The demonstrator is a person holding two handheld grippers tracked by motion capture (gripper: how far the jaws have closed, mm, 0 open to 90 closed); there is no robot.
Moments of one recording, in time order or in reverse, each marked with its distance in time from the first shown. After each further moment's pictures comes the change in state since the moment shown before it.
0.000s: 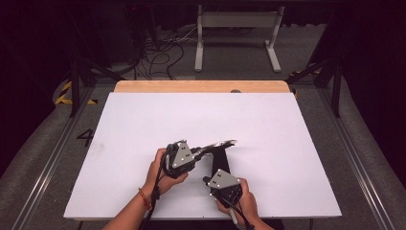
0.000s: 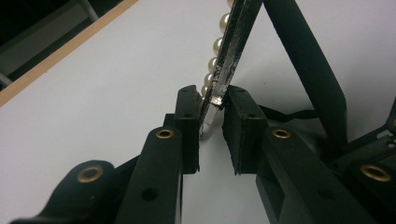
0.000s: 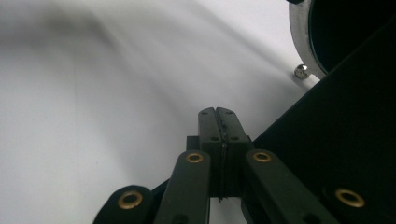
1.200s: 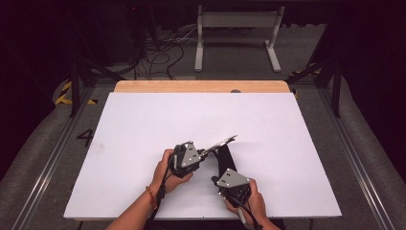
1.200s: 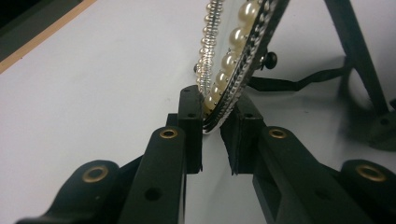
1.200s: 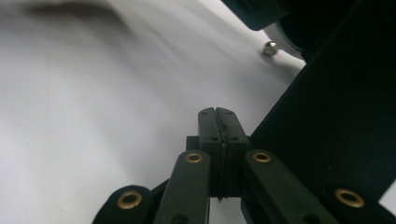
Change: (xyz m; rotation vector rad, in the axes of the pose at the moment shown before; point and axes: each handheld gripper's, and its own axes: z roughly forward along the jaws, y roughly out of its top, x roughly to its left) left arm -0.003 -0.010 0.030 0.053 -0.007 0.020; right arm -0.015 -0.013 -0.011 0.018 -0.030 0.010
